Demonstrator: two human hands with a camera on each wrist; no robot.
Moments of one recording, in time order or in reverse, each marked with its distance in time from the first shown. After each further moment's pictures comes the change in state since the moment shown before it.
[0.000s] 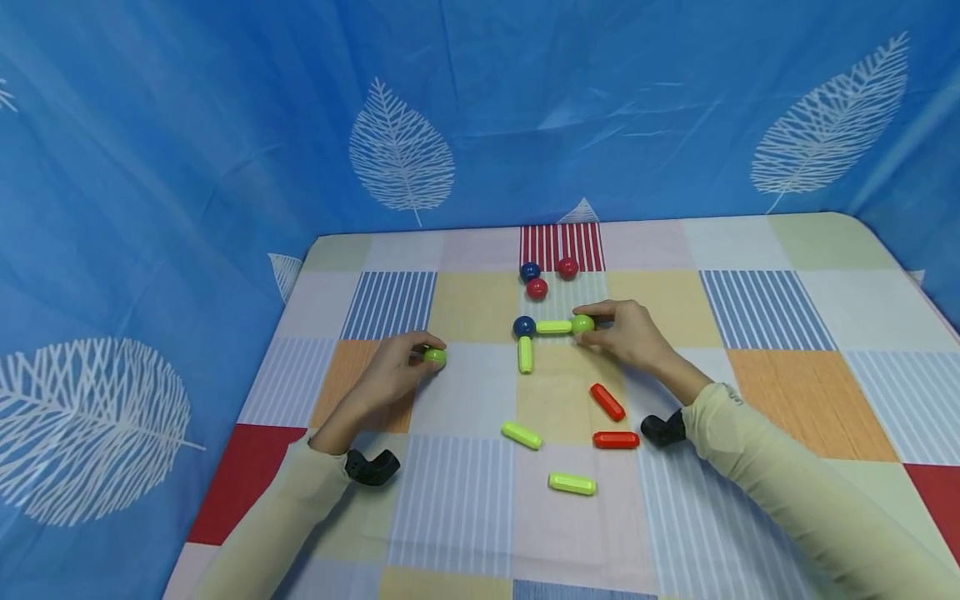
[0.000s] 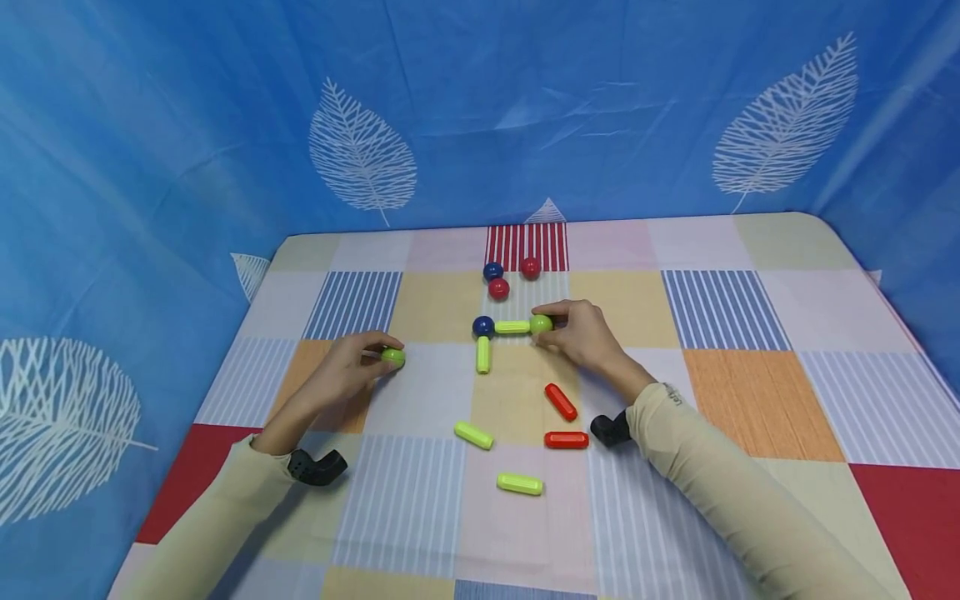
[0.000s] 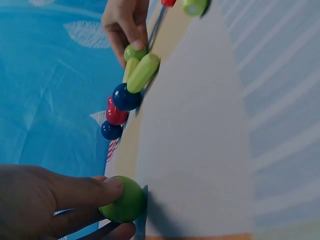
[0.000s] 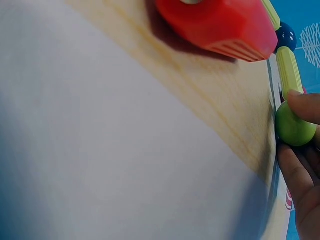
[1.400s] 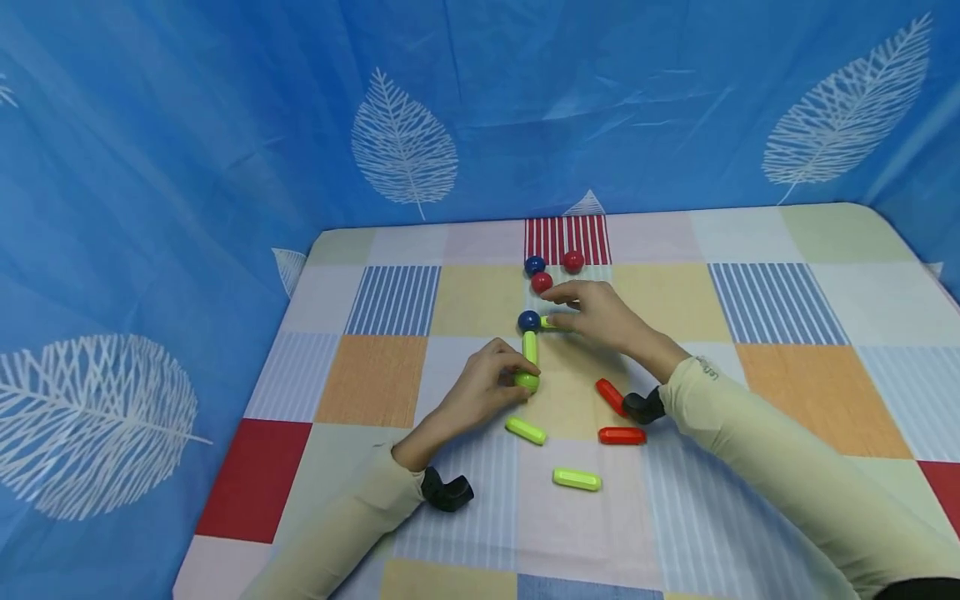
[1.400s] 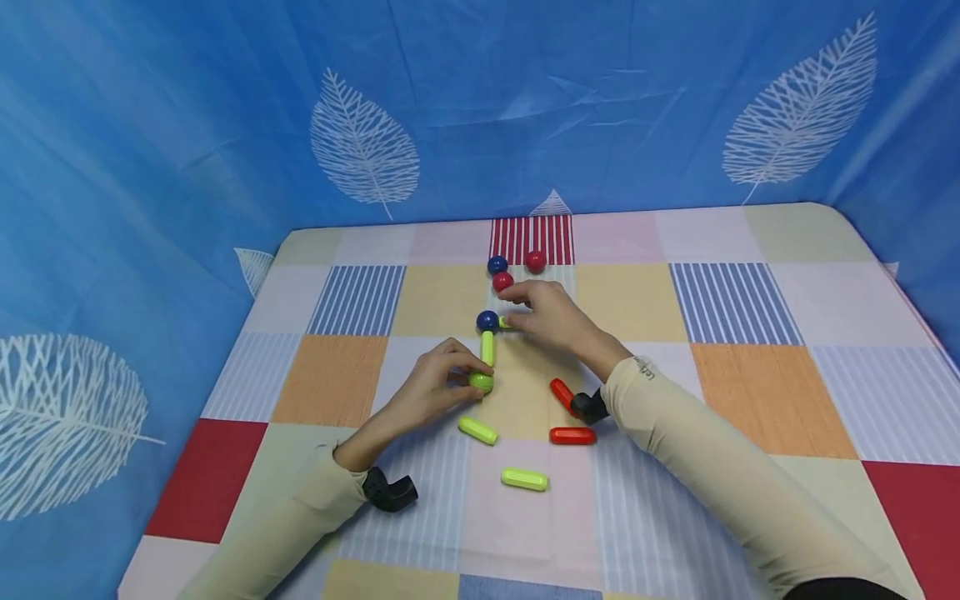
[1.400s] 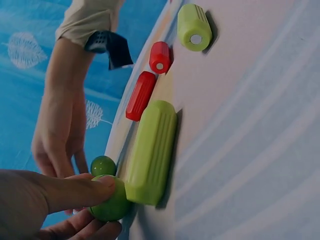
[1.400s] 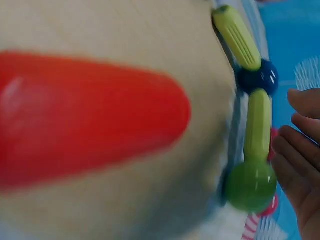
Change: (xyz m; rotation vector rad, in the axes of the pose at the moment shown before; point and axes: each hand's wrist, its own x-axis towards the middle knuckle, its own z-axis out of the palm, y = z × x) left_hand 0.012 0.054 0.082 -0.088 -0.058 0.216; right_hand 0.022 -0.040 0.011 -0.101 -0.097 -0.246
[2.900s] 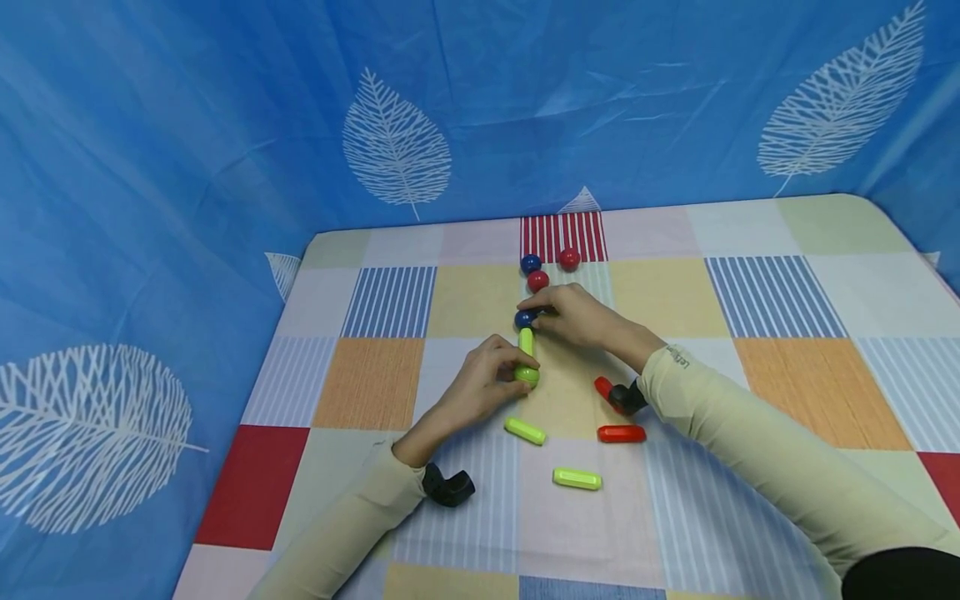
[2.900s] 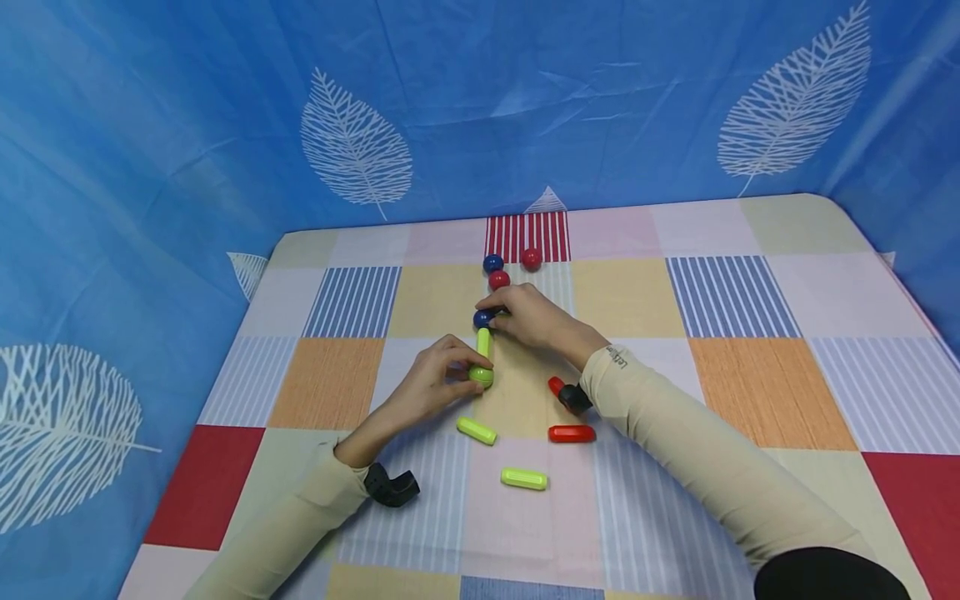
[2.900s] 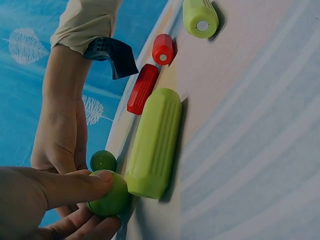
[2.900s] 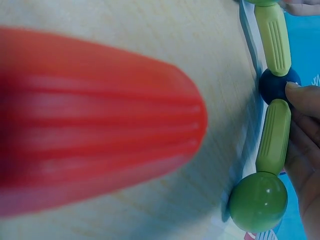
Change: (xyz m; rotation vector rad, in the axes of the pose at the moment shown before) left_hand 0.007 -0.003 0.001 -0.001 -0.012 -0.017; right_hand 0.016 -0.005 0.013 -0.081 -0.126 -0.081
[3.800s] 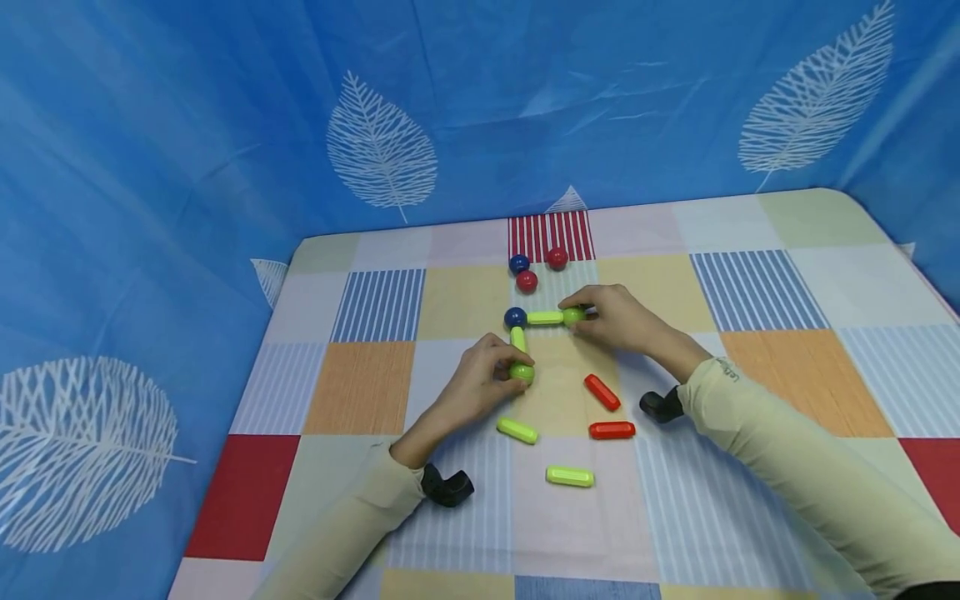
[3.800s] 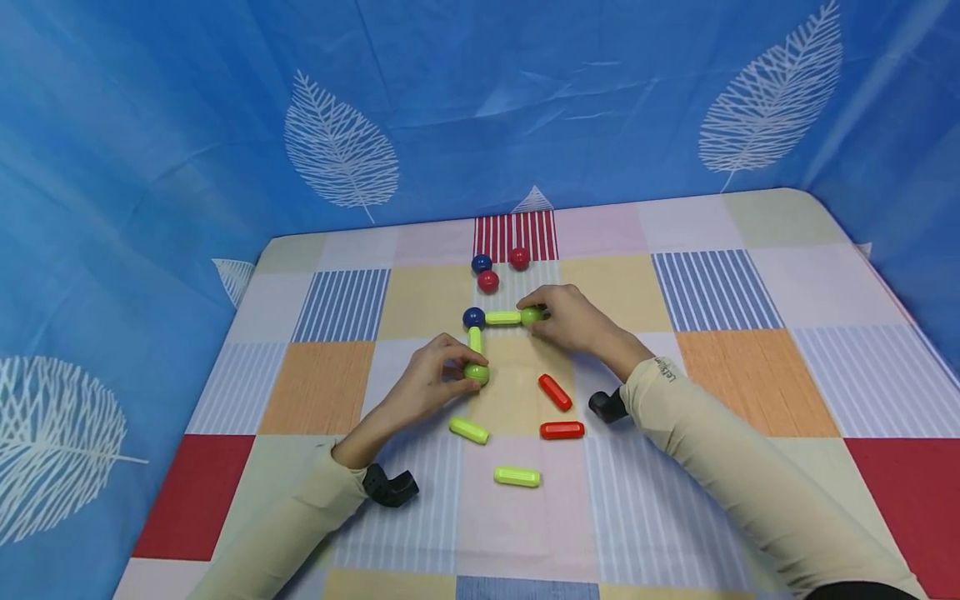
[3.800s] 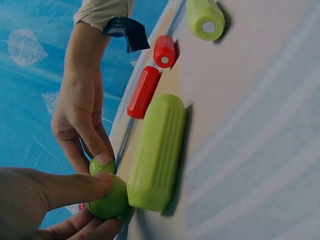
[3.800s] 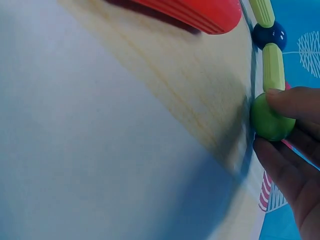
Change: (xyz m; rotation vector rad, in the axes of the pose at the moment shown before) left_hand 0.006 0.003 0.007 0.000 0.015 -0.011; right_hand -0.045 0.033 -0.023 -0.024 0.081 0.141
